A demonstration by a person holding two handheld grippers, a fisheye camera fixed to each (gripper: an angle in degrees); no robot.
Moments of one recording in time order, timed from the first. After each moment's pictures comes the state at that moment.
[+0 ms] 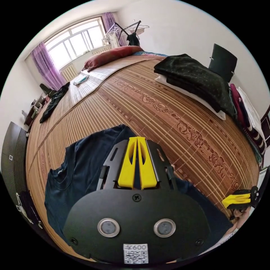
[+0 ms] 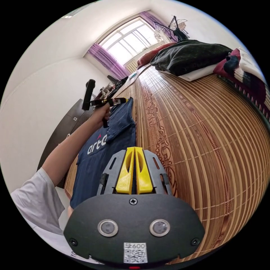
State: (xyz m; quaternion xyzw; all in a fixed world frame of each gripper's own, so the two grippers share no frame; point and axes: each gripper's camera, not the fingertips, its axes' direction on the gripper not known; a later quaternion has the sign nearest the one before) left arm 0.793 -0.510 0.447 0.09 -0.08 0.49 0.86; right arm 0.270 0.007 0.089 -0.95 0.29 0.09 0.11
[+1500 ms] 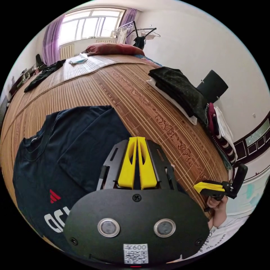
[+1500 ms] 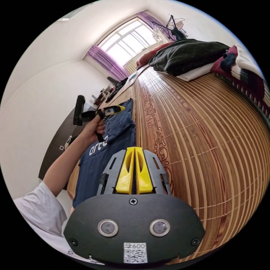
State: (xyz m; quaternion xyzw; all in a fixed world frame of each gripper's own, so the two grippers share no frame) left arm 0.671 -0.467 0.476 0.00 0.07 0.43 0.90; right arm 0.316 -0.019 0.079 -0.94 0.30 0.10 0.12
